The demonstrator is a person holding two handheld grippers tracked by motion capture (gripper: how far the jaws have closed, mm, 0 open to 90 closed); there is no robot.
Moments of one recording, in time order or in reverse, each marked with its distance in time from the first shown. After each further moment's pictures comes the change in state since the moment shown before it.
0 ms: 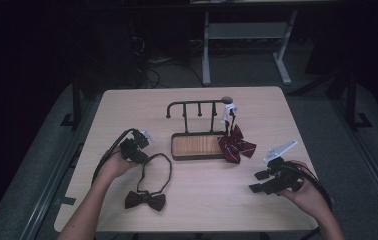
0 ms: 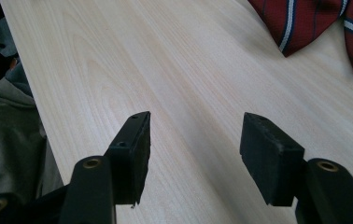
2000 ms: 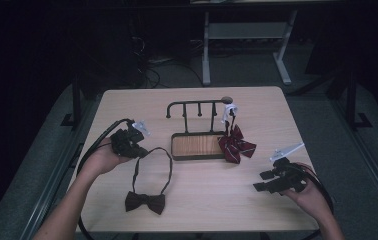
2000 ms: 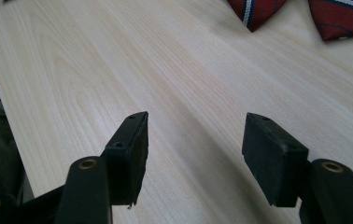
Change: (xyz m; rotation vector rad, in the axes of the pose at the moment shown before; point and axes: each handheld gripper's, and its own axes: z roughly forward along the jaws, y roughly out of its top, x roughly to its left) left arm -0.029 0.011 -0.087 -0.095 -0.040 0.152; right arm -0.020 -0.020 0.005 -0.030 -0.019 0.088
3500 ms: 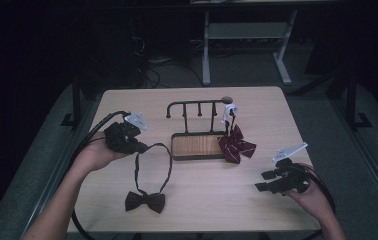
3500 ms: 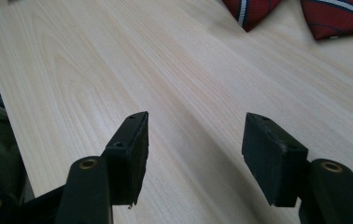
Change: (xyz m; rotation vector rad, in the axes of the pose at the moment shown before) left arm -0.013 0.012 -0.042 -0.066 -0.021 0.053; right arm -0.002 -0.005 -0.005 -0.018 0.000 -0.002
